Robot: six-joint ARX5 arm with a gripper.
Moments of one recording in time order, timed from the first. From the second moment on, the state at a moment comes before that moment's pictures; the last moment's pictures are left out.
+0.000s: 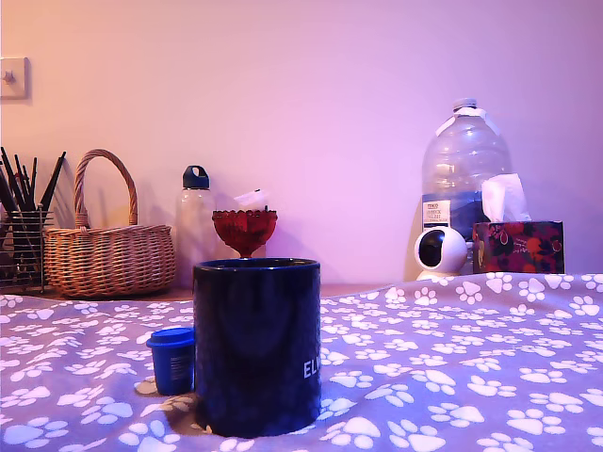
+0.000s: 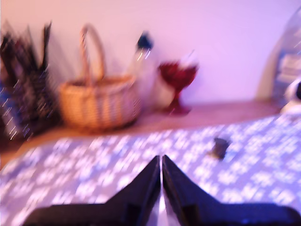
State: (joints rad) arm -0.01 0.00 0.03 -0.01 0.20 -0.06
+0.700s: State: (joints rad) arm -0.03 0.02 0.06 -0.01 0.33 -0.15
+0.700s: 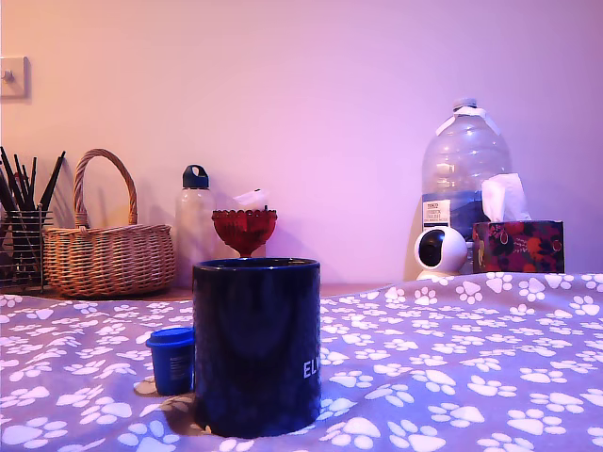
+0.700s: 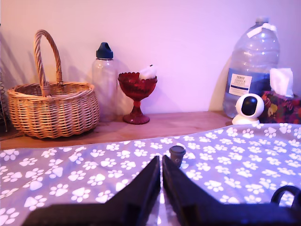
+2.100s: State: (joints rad) arm -0.29 0.44 0.25 0.08 0.42 -0.11
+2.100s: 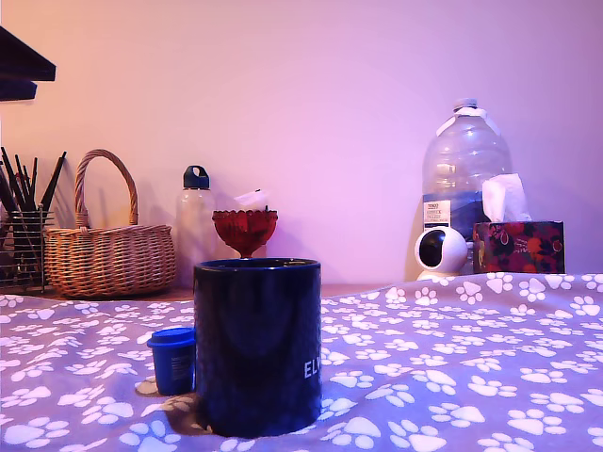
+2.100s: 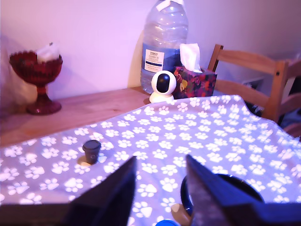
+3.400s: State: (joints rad) arm -0.41 0.85 0.21 0.18 0.38 0.11
